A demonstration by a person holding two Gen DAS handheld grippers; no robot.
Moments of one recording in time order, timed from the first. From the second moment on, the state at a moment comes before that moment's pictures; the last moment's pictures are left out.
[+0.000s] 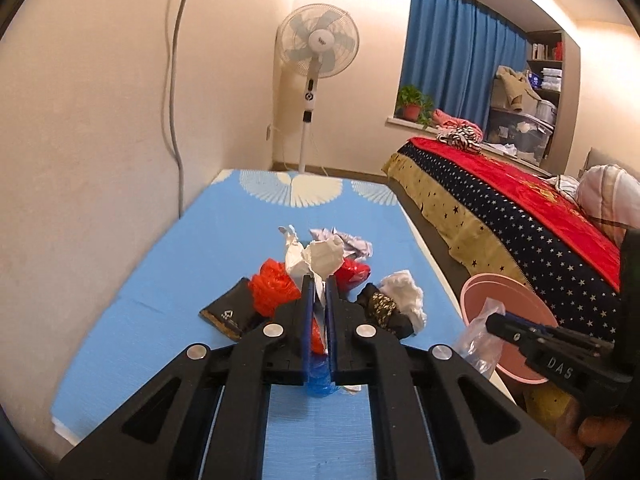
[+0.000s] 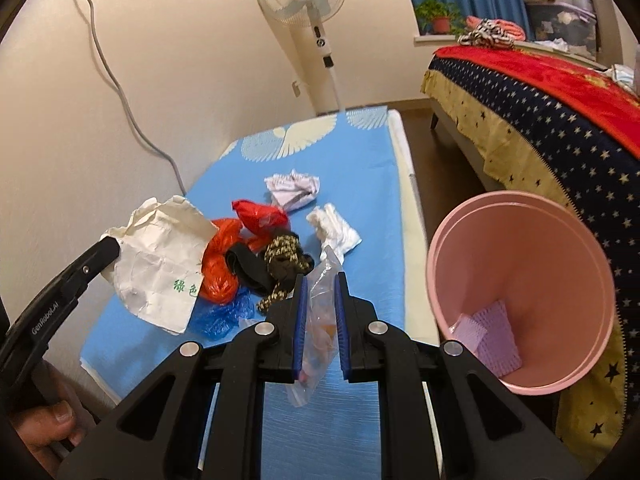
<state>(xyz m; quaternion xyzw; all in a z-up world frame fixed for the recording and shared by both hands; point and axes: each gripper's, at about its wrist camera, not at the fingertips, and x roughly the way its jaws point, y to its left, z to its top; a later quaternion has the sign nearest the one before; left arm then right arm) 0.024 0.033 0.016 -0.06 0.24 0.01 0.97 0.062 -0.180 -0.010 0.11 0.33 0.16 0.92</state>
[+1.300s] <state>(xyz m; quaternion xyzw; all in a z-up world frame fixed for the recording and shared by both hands) 0.019 -0.009 0.017 -0.04 0.23 -0.05 0.97 0.055 -0.242 0.029 0.11 0.27 0.04 0.96</state>
